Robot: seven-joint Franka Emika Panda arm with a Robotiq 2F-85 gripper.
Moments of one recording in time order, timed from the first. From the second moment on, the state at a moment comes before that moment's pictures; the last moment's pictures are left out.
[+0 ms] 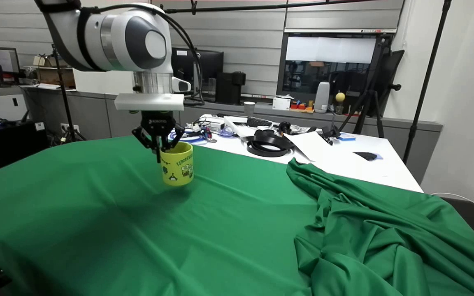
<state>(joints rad) 0.07 0.27 0.12 -2.35 -0.10 2.67 -0.28</state>
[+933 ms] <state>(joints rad) 0.08 0.41 0.12 -2.23 -0.12 2.58 -0.28</state>
